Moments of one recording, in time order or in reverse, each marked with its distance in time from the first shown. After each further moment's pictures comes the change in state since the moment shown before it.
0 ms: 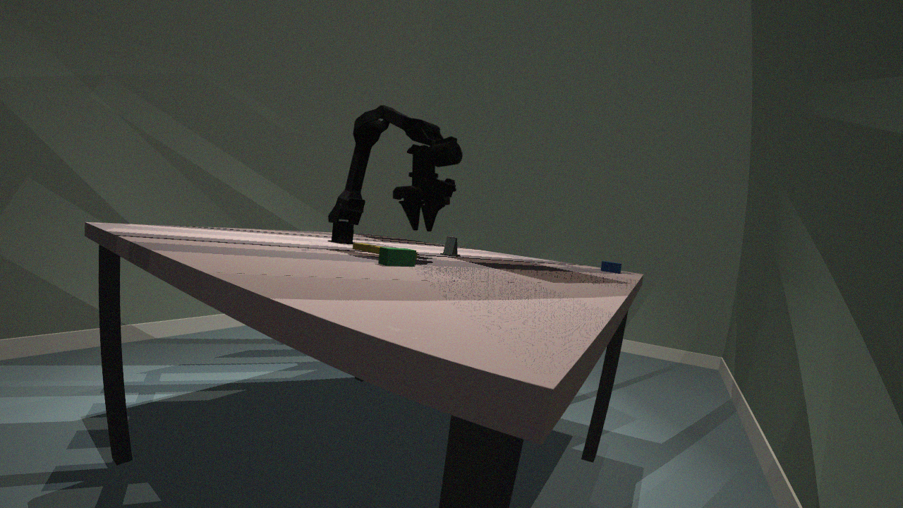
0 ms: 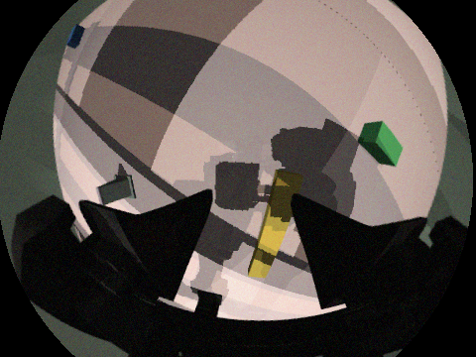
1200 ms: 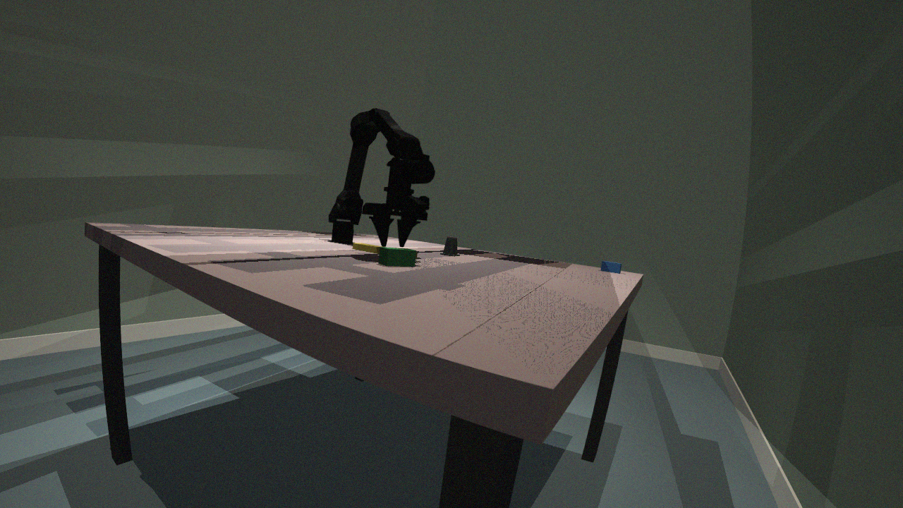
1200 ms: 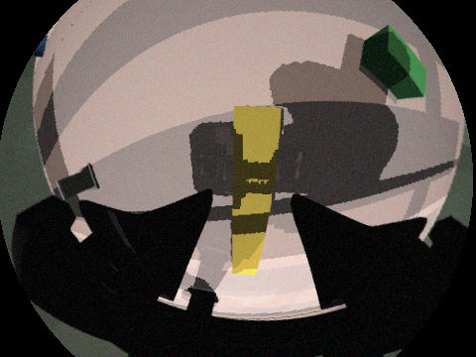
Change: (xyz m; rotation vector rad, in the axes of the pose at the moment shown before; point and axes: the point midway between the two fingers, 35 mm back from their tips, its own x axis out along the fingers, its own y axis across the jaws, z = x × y) arm 0.041 -0.041 -0.058 0.117 0.110 -0.010
